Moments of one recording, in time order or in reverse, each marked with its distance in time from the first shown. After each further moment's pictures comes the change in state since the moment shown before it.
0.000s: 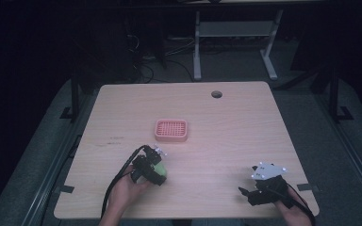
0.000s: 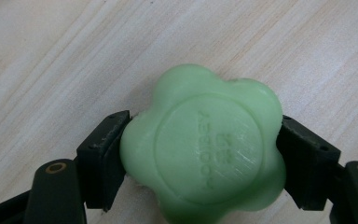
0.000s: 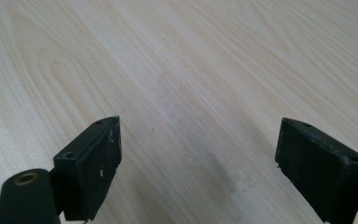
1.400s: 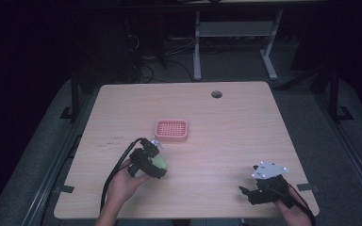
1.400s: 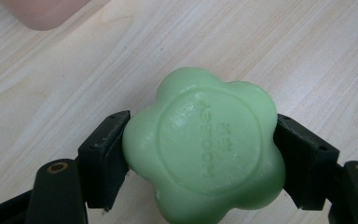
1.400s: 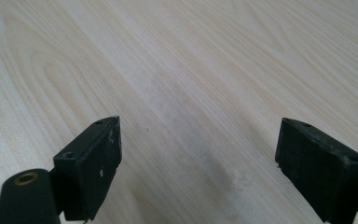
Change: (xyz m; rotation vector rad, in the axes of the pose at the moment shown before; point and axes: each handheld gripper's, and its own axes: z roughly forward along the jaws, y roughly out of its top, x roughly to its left) left arm 0.008 0.011 -0.027 -0.067 -0.036 -0.008; right arm -0.002 -0.001 0.000 -0.005 -0.012 0.007
